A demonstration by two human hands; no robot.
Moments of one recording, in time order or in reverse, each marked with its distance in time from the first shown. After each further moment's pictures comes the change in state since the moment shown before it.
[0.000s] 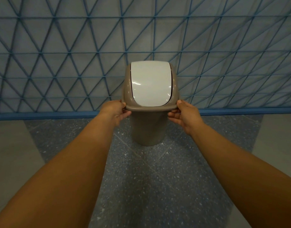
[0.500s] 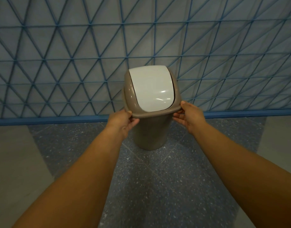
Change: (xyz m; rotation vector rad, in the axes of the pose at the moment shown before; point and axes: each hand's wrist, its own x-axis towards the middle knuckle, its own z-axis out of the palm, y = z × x) left_hand -0.006 -0.021 0.007 -0.193 -0.011 -0.006; right_hand 0.014 -0.006 -0.002 0.043 0.098 0.018
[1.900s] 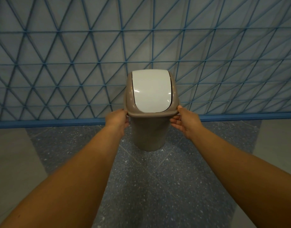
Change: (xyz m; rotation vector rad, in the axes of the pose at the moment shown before) left_hand 0.001 0.010 0.002 0.158 0.111 0.054; right_hand -0.008 -0.001 -0.001 -0.062 -0.005 0.051
